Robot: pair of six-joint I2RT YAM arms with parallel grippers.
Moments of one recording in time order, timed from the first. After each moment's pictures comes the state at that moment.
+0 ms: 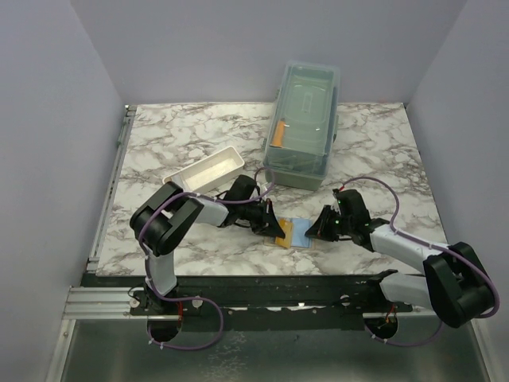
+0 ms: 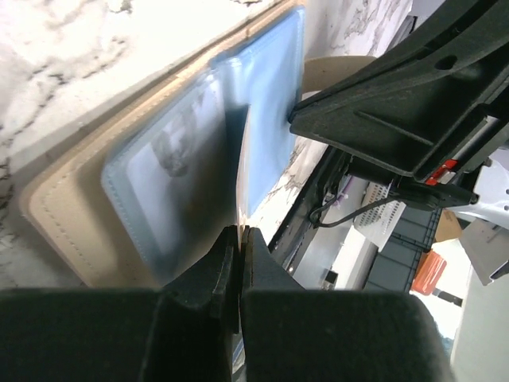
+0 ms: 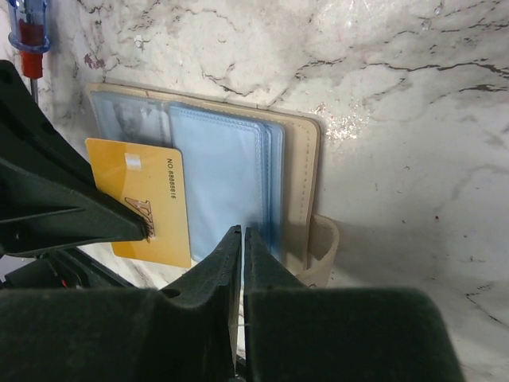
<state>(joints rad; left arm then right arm) -0.68 1.85 0.78 0.33 0.80 -0.88 0.42 1.20 0.38 -0.04 -0.30 0.75</state>
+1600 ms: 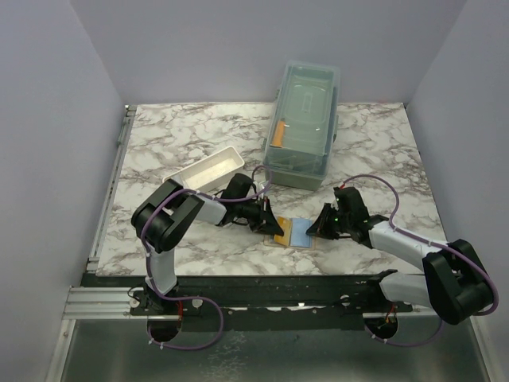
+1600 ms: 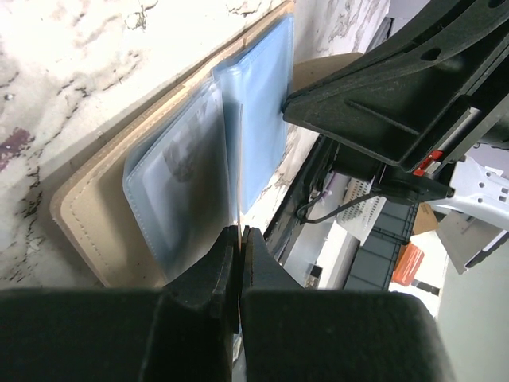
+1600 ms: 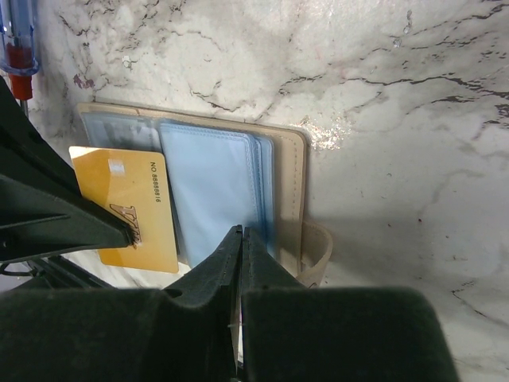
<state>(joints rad) -0.64 1.88 0.77 0.39 0.87 -0.92 0.42 1.23 0.42 -0.09 -0.25 0.77</state>
